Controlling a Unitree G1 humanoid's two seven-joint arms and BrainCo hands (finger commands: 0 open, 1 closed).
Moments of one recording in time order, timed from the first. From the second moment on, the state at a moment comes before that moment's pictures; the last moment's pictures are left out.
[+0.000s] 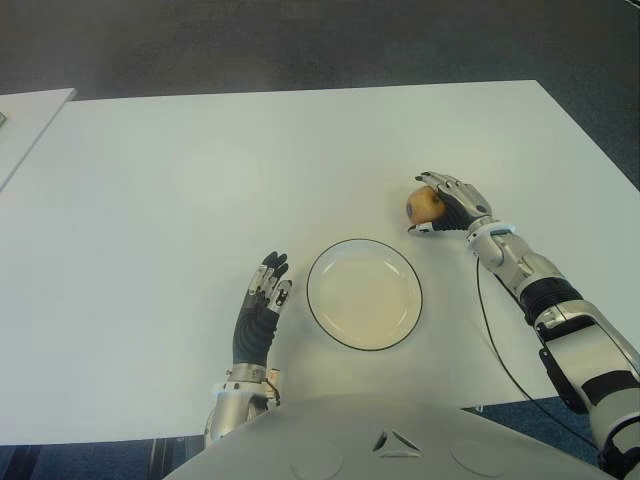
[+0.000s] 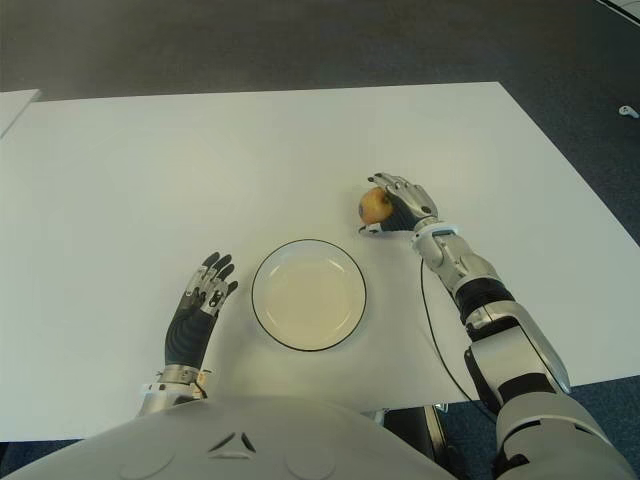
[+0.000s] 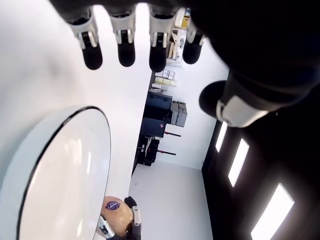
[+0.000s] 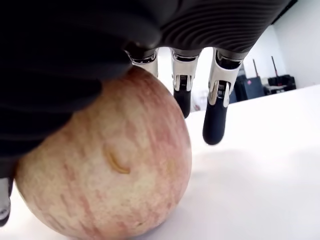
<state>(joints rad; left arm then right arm) 0.78 0.02 -0.33 -0.39 -0.13 -0.19 0.05 -0.50 -0.58 0.44 0.90 -0.72 -0.41 -0.34</state>
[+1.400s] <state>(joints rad) 0.78 0.02 -0.33 -0.39 -0.13 -0.18 0.05 -0.53 -0.57 0.44 0.92 -0.69 -0.45 -0.29</state>
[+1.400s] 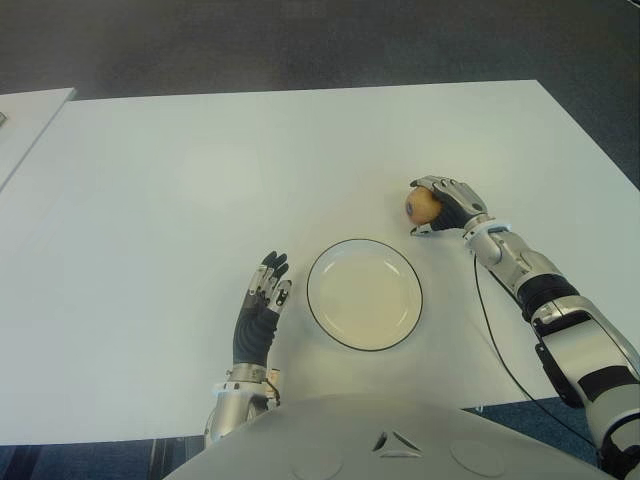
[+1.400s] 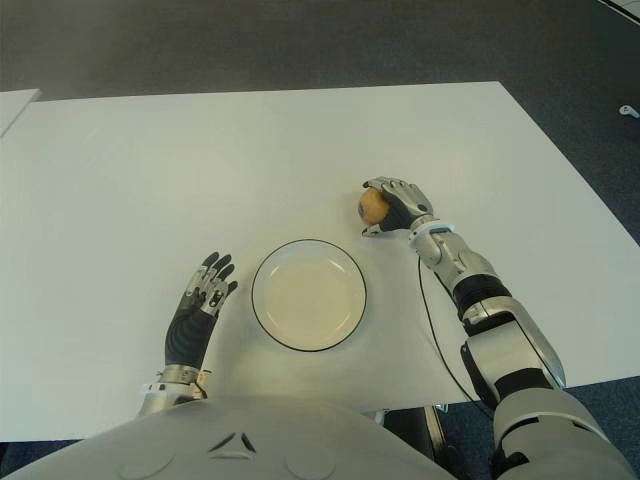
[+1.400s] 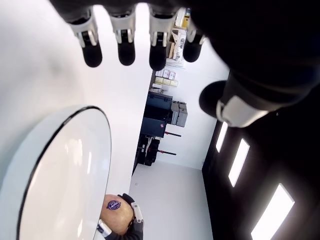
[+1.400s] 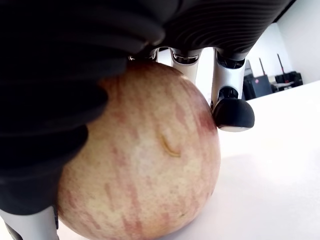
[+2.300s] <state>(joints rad) 0.78 0.02 -0.33 -0.40 -0.14 -0.18 0.05 -0.52 -0.57 0.43 0.89 -0.69 -0.43 -0.26</state>
